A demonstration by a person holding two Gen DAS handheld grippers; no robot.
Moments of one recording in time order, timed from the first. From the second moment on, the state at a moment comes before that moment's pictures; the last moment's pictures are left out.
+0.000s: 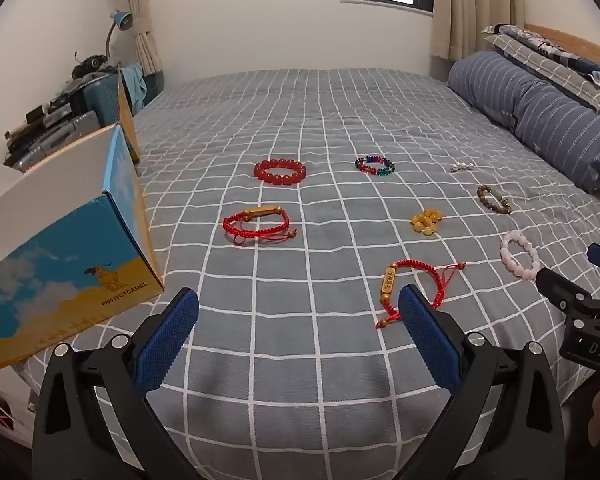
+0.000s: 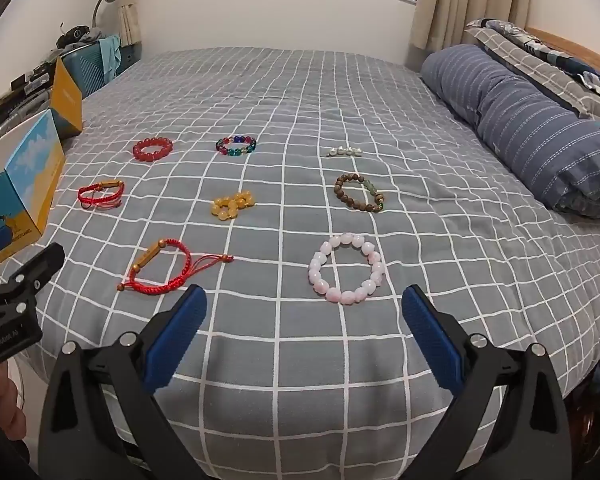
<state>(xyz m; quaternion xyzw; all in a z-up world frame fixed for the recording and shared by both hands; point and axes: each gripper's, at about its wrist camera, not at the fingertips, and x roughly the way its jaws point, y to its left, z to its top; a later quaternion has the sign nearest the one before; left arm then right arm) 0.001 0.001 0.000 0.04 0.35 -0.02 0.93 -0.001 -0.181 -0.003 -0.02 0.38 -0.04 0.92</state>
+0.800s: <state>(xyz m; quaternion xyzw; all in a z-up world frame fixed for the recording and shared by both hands) 0.001 -0.003 -0.001 0.03 0.36 -0.03 0.93 -0.003 -0.183 0.002 -0.02 0.37 -0.04 0.93</state>
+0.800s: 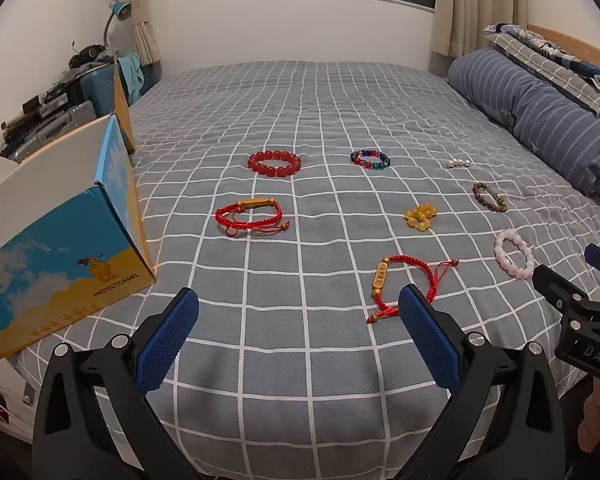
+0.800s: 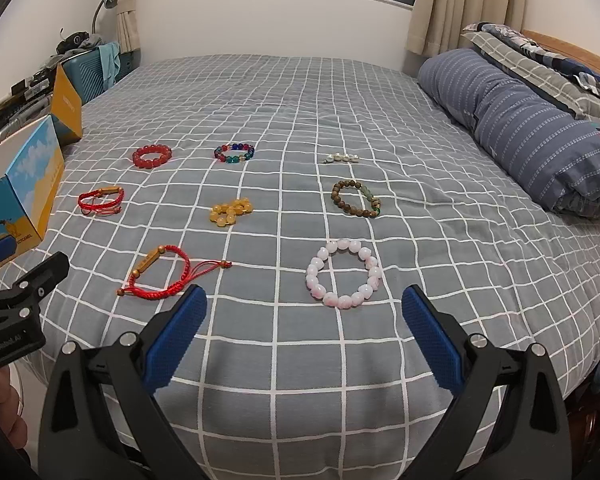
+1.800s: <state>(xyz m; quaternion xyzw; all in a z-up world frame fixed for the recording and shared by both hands) 0.001 0.003 0.001 0.01 0.37 -0.03 0.93 -0.002 -0.174 0.001 -0.03 0.37 -0.04 0.93</state>
